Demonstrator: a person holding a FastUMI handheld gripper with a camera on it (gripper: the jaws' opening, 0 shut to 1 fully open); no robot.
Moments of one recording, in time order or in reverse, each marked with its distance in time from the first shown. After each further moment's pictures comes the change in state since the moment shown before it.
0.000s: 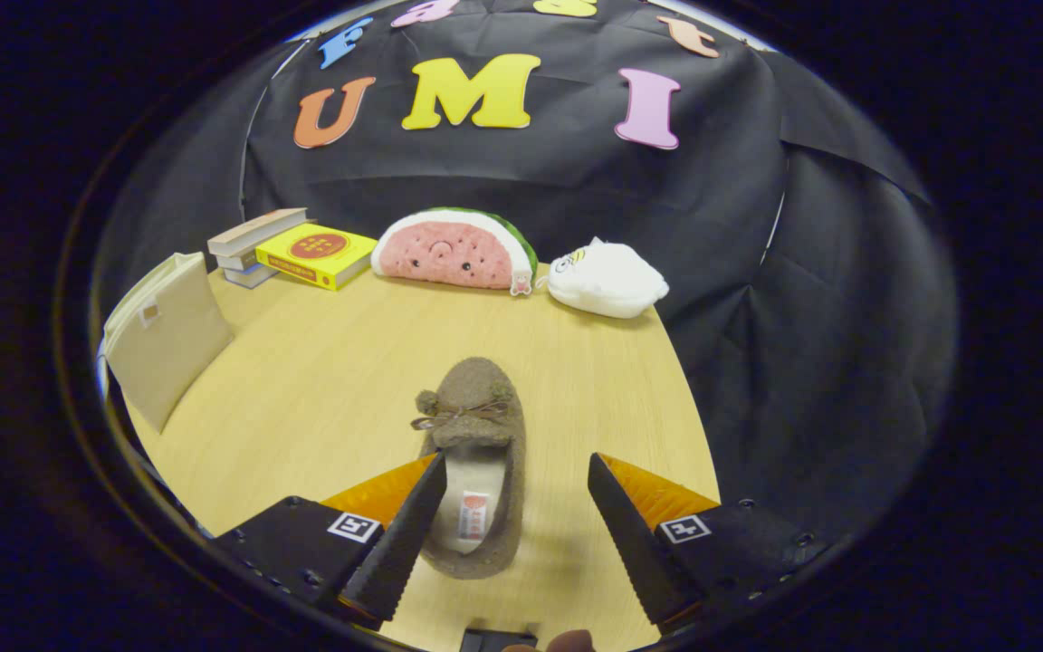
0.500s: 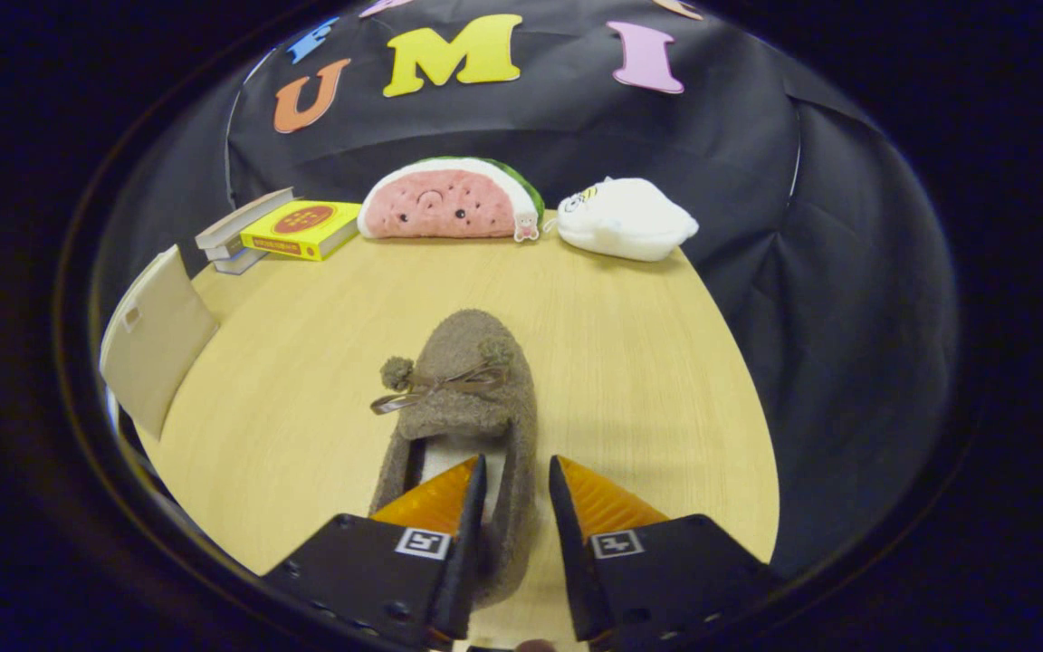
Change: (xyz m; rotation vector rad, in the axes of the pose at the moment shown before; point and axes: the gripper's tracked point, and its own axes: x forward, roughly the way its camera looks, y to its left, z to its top) arm 0.046 0.010 -0.029 0.124 0.146 0.081
